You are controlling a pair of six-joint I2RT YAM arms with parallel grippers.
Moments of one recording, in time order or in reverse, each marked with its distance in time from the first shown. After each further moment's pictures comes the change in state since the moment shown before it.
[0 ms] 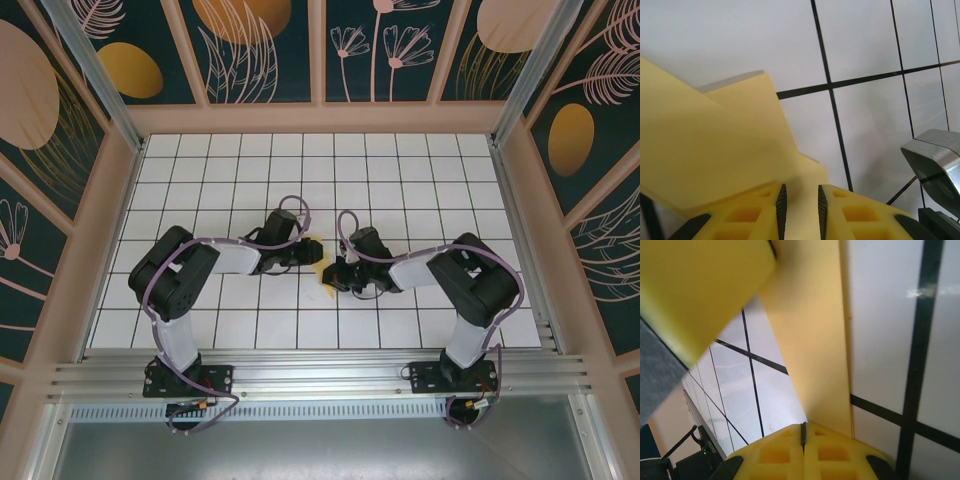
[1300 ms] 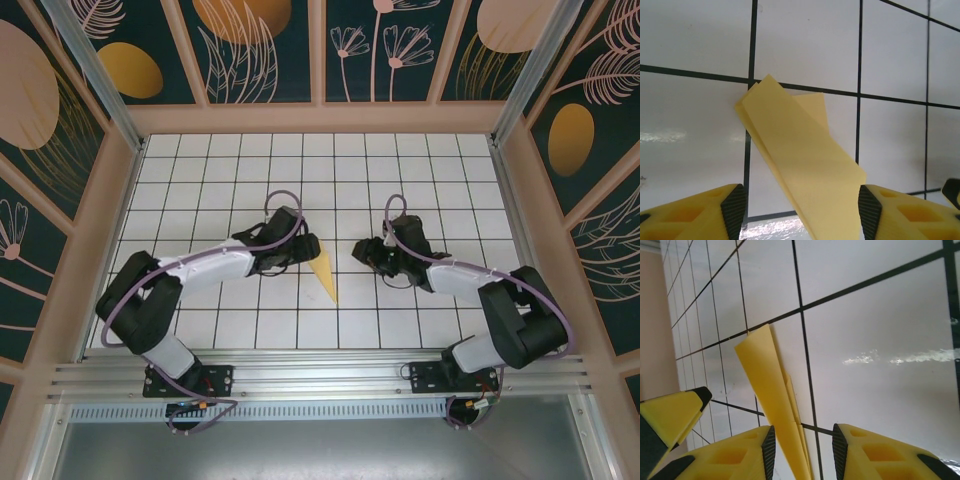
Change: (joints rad) left arm -0.137 -0.218 0.132 -0.497 -0.413 -0.214; right arm -0.228 -0.323 -0.095 -0.132 0.135 -0.056
